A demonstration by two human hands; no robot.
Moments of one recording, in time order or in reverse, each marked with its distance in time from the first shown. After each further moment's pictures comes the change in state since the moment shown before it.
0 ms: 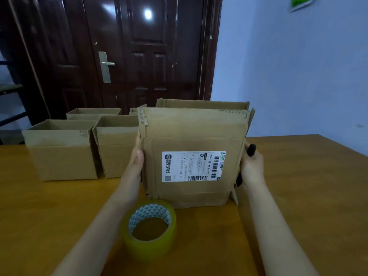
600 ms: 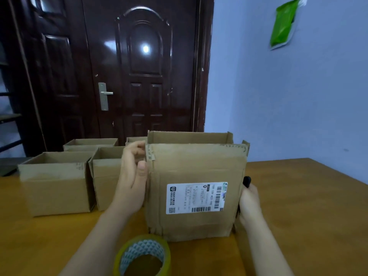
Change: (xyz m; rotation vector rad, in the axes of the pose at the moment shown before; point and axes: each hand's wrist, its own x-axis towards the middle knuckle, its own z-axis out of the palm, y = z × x) left_hand 0.043 0.037 0.007 0.370 0.166 0.478; right_hand -0.018 -0.017 -0.007 0.083 -0.003 0.237
